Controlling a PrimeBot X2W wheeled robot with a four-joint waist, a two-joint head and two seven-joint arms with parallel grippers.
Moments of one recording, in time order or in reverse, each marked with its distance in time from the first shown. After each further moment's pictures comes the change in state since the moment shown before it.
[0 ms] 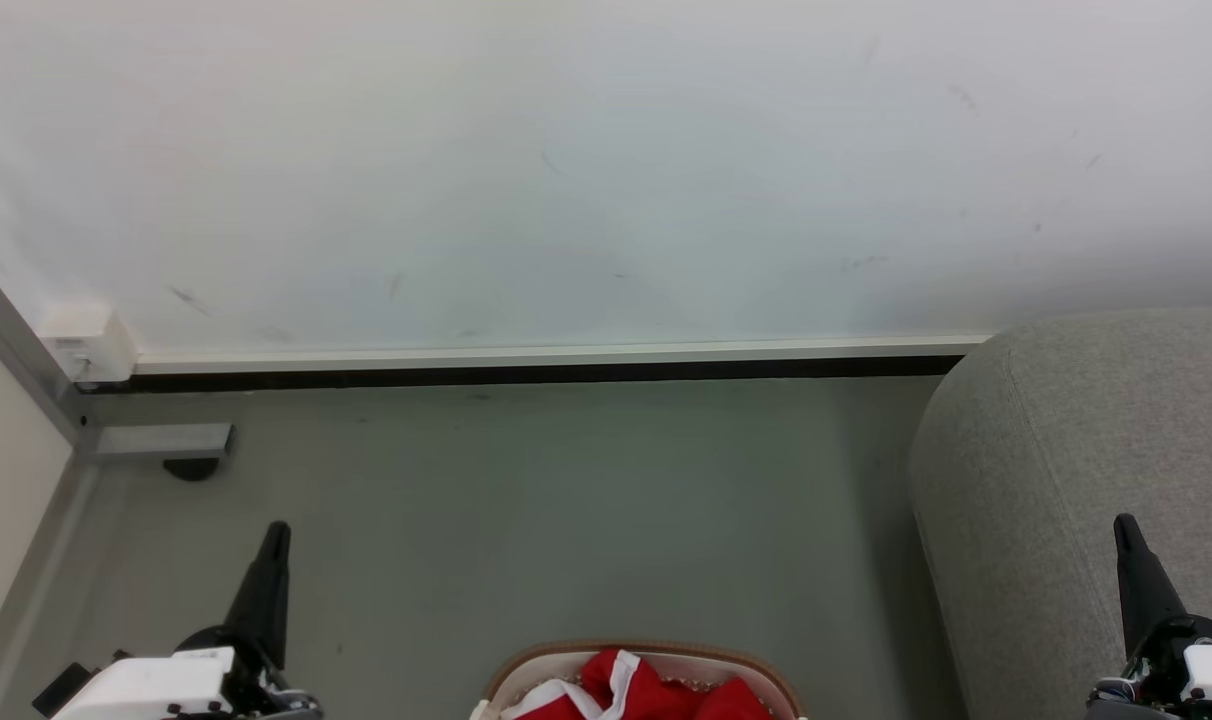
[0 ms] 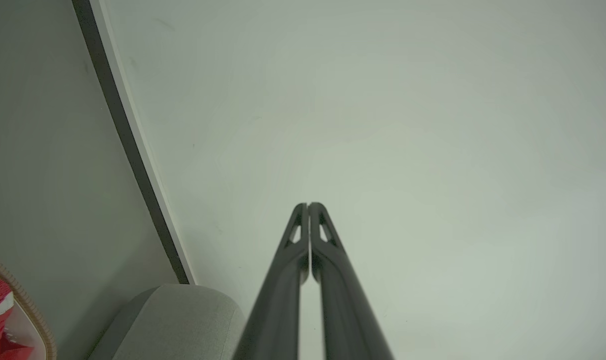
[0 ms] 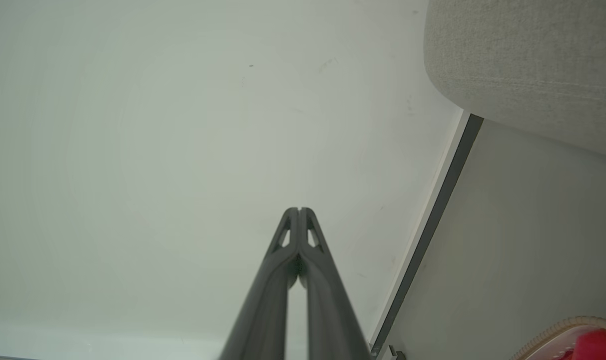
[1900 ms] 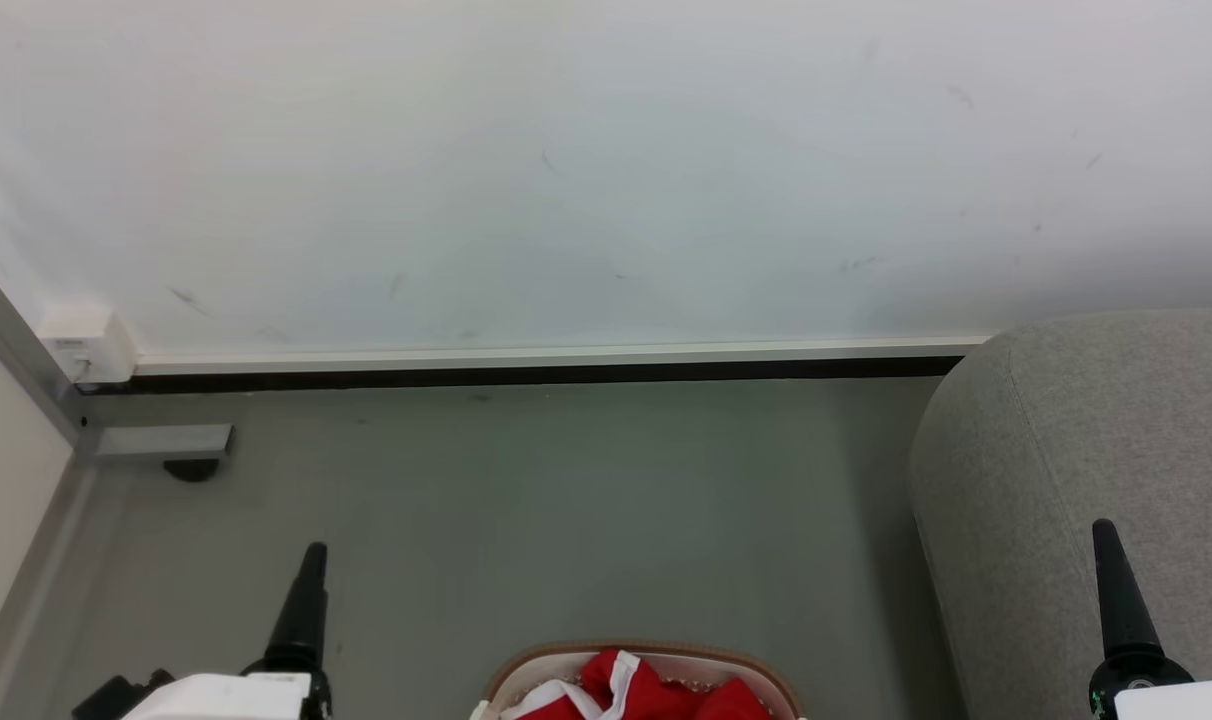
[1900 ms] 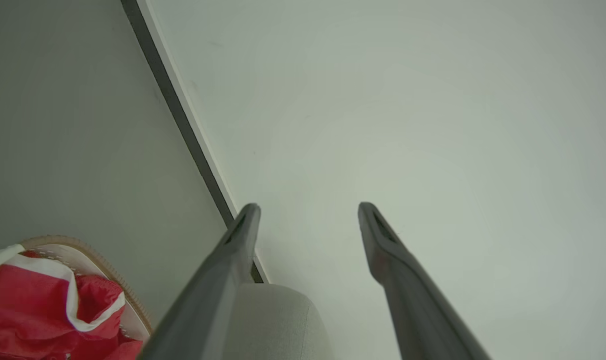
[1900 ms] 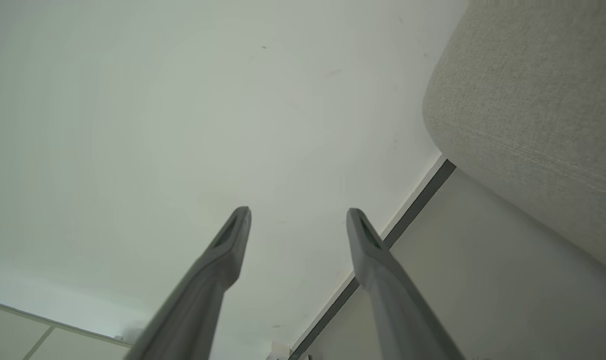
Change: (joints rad) left arm 0.025 -0.011 -0.080 0.045 0.232 0.040 -0.101; right arm 0.061 0.091 -0.062 0.000 -0.448 -0.001 -0.022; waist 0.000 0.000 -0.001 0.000
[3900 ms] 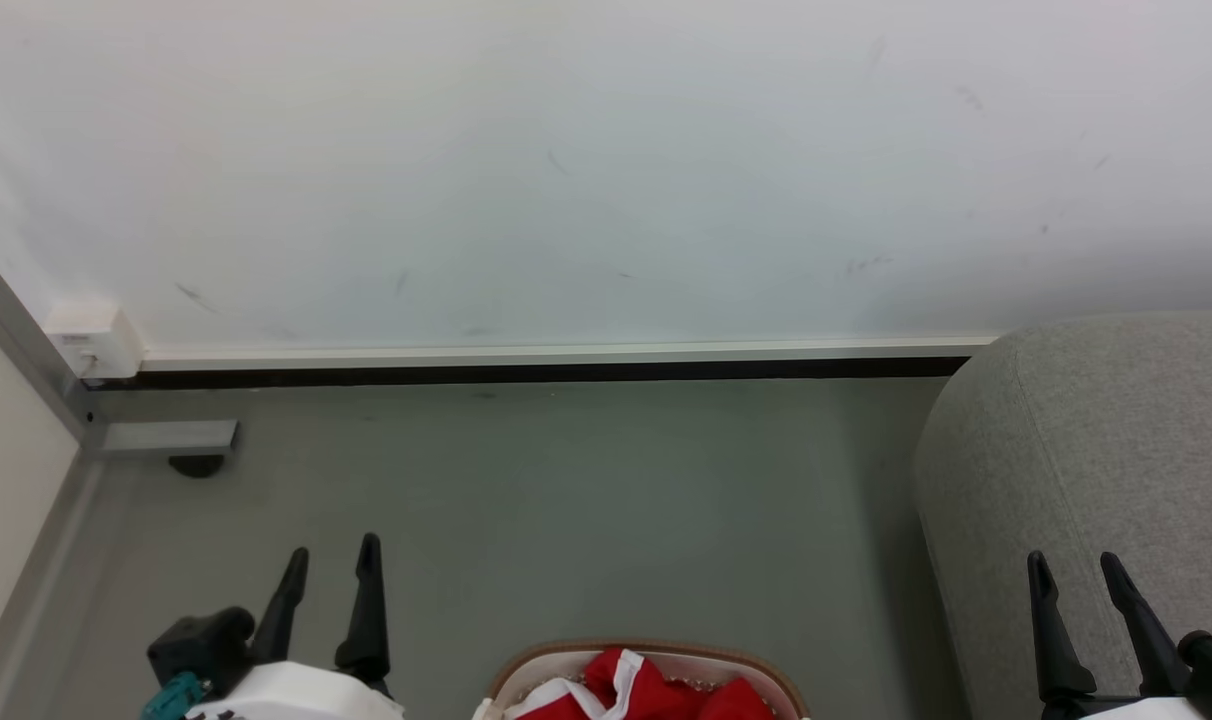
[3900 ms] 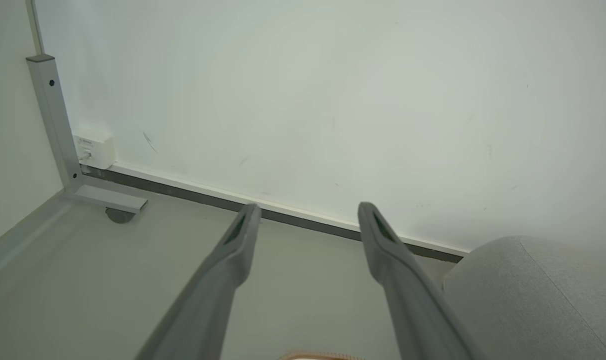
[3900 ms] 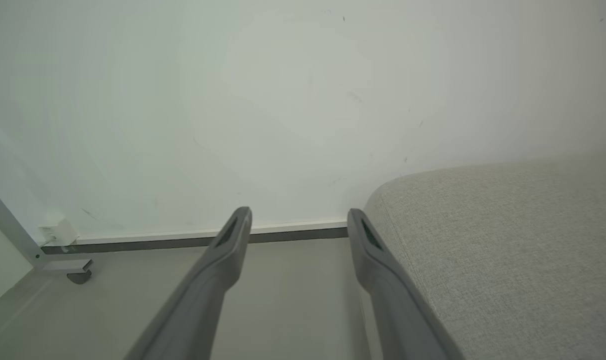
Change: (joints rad) left arm -0.014 0.044 -0.106 0.015 0.992 0.031 -0.188; right arm -0.012 0.091 -0.135 0.132 -1.095 0.000 -0.049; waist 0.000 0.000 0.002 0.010
